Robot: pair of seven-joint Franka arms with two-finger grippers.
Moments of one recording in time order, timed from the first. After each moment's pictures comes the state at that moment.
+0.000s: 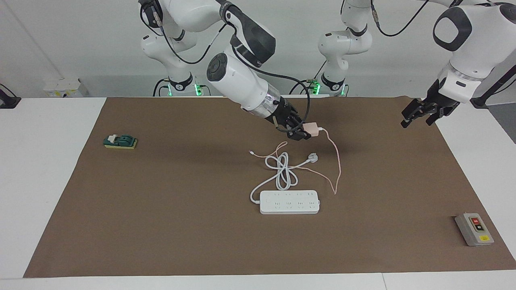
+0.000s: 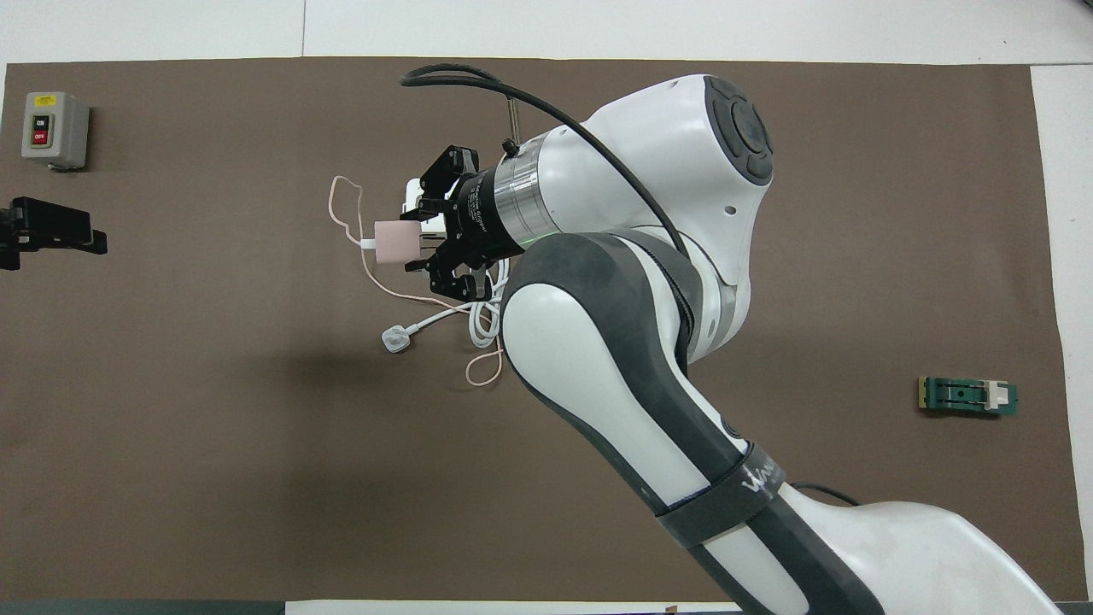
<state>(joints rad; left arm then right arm) 0.04 0.02 0.02 -1.66 -0.09 1.71 0.00 0.49 0.43 0.09 -1.38 0.73 2.12 1.73</state>
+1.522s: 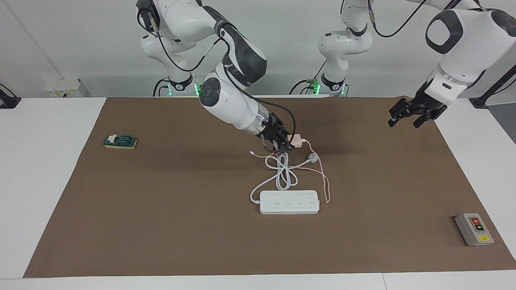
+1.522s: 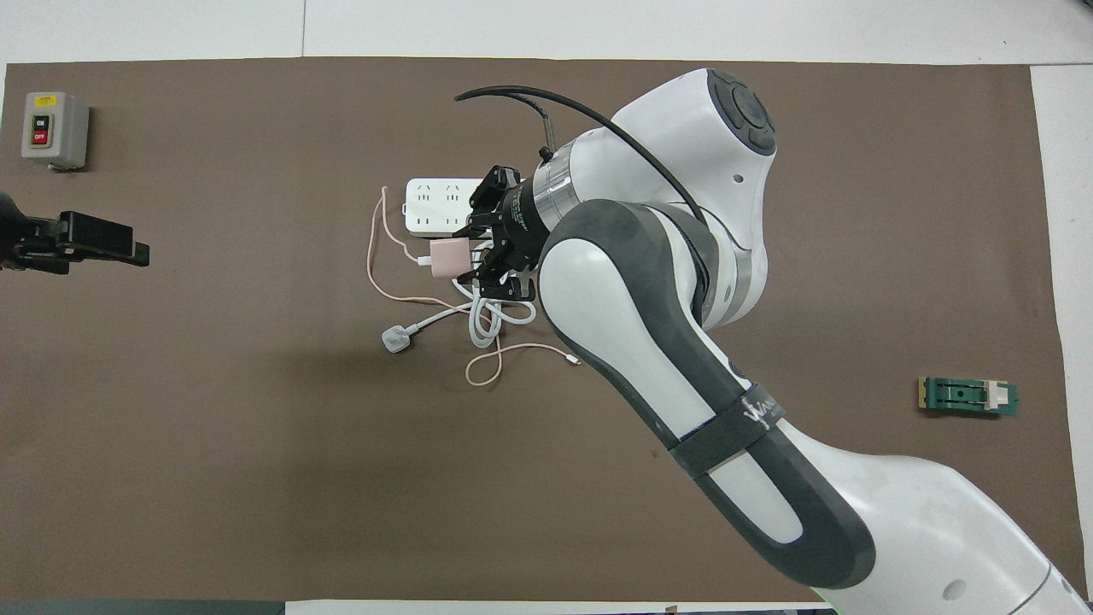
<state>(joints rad) 0.03 0.03 -0.01 -1.69 -0.16 1.69 0.07 0.44 0.46 0.08 -1.41 0.70 2.02 1.72</state>
